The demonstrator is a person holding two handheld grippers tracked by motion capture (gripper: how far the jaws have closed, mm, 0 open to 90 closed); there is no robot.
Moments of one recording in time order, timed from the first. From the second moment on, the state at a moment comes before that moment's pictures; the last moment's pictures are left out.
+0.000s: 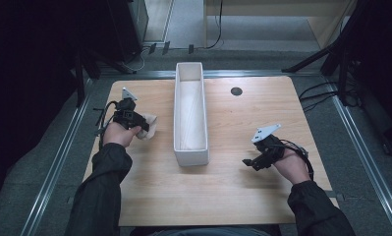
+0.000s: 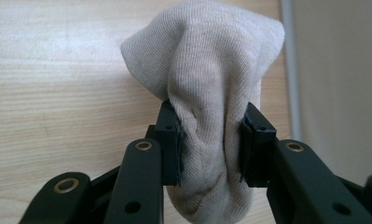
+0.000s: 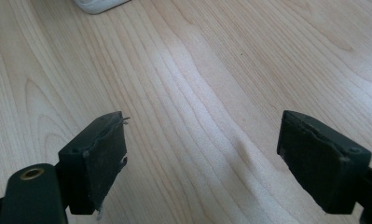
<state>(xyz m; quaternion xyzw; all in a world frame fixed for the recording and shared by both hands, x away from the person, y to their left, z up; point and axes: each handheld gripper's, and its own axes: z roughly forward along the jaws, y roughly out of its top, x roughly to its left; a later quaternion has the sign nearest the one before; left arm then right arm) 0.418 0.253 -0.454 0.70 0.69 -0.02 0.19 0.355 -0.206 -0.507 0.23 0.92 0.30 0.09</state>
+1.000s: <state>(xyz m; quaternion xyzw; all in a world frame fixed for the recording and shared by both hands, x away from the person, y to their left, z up) 0.426 0.176 -0.387 0.74 0.64 -0.03 0.23 0.355 -0.207 -0.508 0.23 0.92 0.29 0.08</state>
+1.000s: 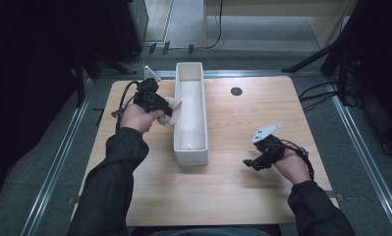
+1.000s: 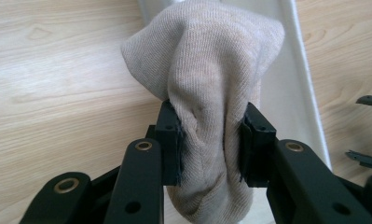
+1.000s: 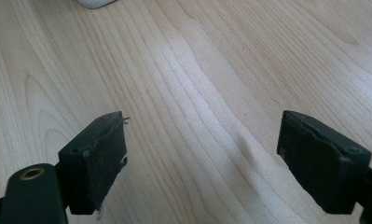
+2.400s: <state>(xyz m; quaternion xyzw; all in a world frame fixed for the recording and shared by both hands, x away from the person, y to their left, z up) 0.379 0.106 -0.436 0.75 0.63 -0.04 0.20 0.354 -0.206 -0.509 0.23 0.93 0.28 0.08</state>
